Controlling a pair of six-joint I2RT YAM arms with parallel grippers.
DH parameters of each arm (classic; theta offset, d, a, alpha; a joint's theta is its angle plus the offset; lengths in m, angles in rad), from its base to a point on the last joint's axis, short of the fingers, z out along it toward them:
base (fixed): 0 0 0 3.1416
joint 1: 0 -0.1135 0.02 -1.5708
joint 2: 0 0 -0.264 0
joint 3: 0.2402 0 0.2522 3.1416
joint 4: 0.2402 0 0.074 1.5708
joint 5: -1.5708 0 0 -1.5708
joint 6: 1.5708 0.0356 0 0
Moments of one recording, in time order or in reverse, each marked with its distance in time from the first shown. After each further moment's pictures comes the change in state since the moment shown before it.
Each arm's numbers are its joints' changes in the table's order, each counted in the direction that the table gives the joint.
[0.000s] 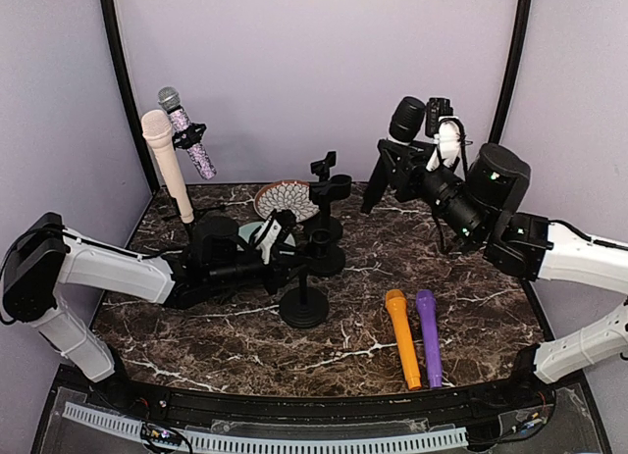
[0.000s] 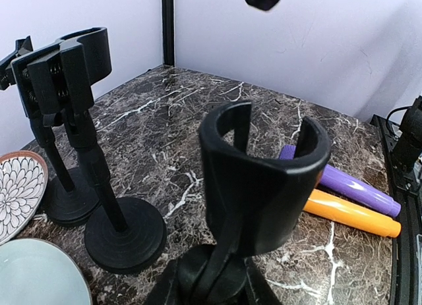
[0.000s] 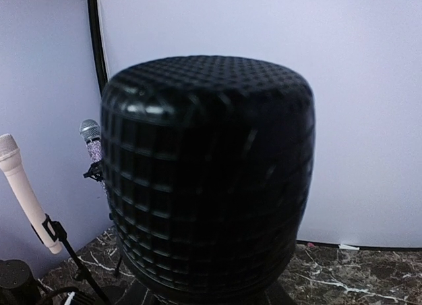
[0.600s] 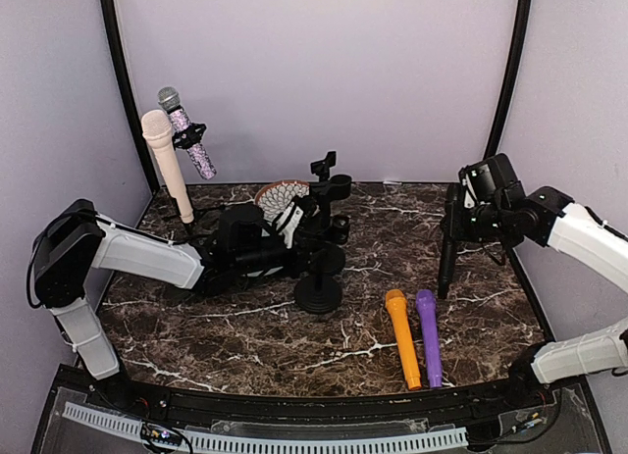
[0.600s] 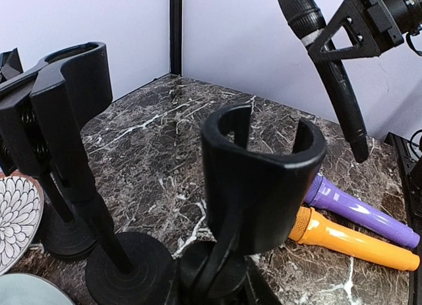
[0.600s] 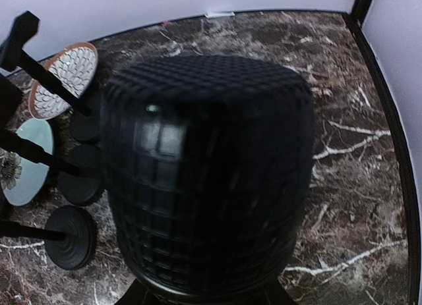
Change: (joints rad) left arm -0.005 -0.185 0.193 -0.030 0.007 -0.036; right arm 0.443 0.020 0.061 1.047 0.208 0.435
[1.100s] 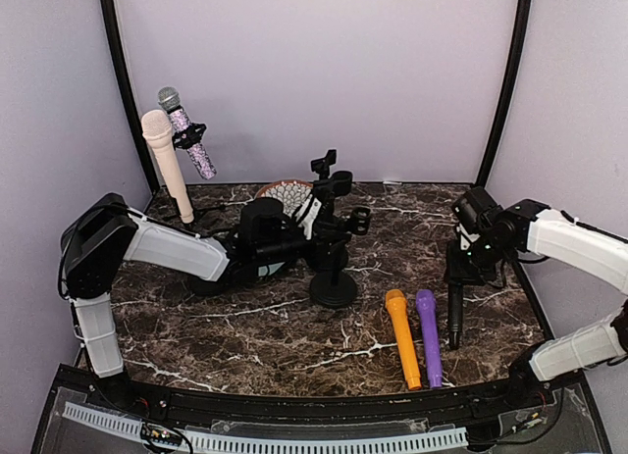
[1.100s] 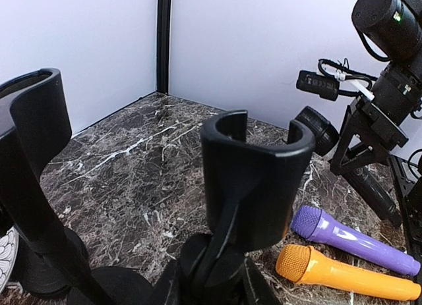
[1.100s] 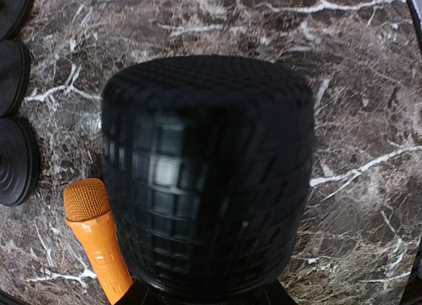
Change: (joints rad) left arm 0.000 -0.170 0.175 -0.054 -0.046 -0.020; right arm 0.072 -0.104 -0.096 0.232 0.154 0.074
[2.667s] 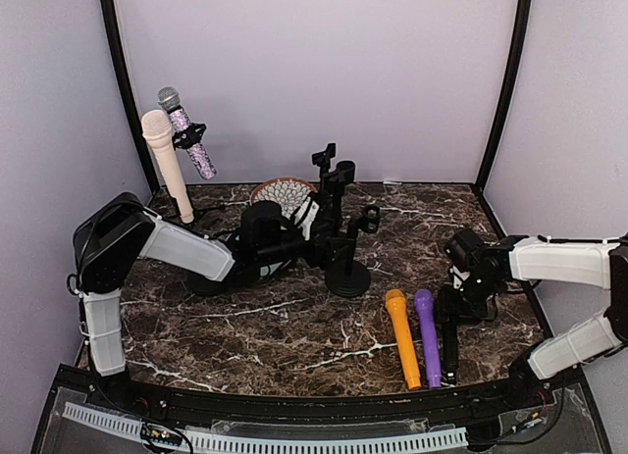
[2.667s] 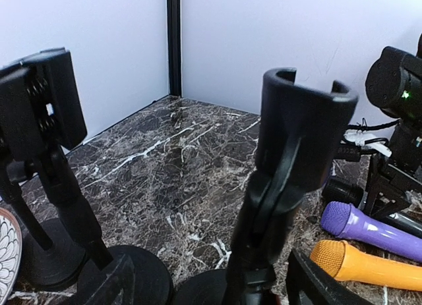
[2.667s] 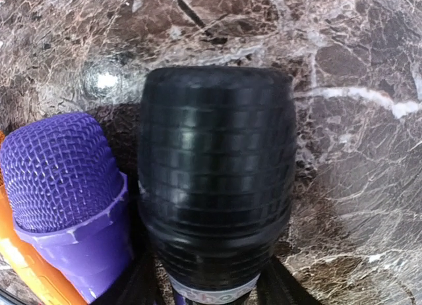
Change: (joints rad) left arm -0.030 -0.107 0.021 -0.116 -0.026 0.057; right arm 0.000 -0.082 -0.278 -0.180 0.160 0.071
